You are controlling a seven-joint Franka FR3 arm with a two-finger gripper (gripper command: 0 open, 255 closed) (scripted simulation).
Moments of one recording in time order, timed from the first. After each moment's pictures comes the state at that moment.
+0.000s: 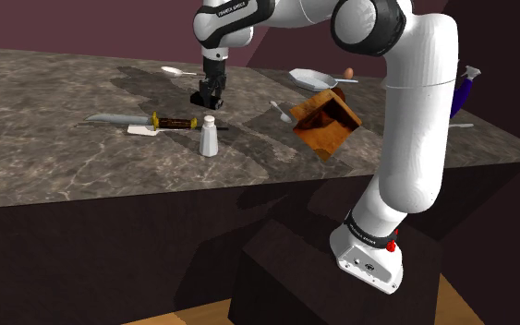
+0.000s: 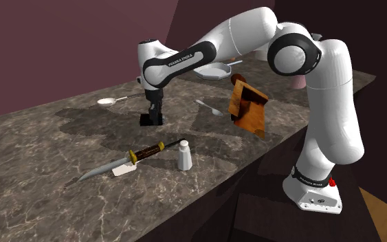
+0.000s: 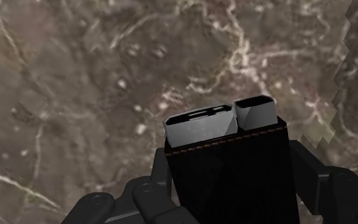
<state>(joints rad) 0.08 0.42 -0.13 -1.62 0.09 2.03 -0.34</state>
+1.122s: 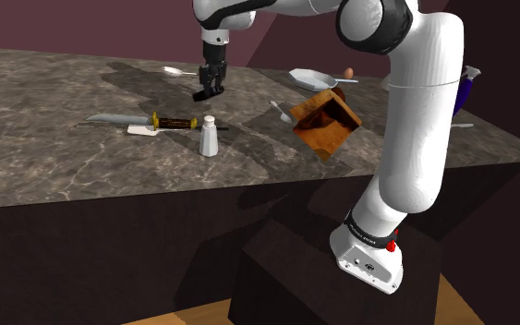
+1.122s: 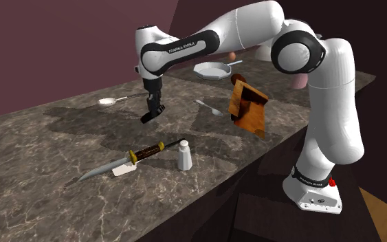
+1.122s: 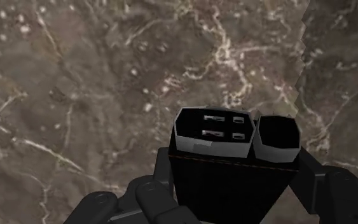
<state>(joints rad) 0.08 0.39 -0.13 -1.54 0.09 1.92 -0.33</state>
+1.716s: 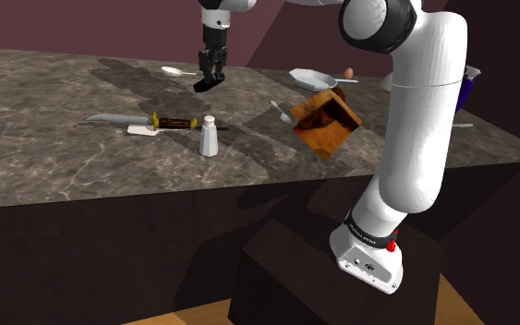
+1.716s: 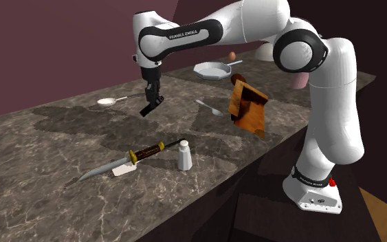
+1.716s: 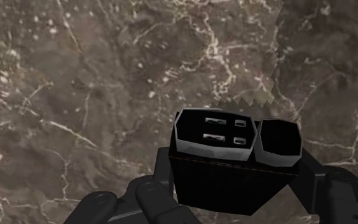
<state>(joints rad) 0.08 0.38 -0.13 -1.45 0.08 1.81 -0.33</state>
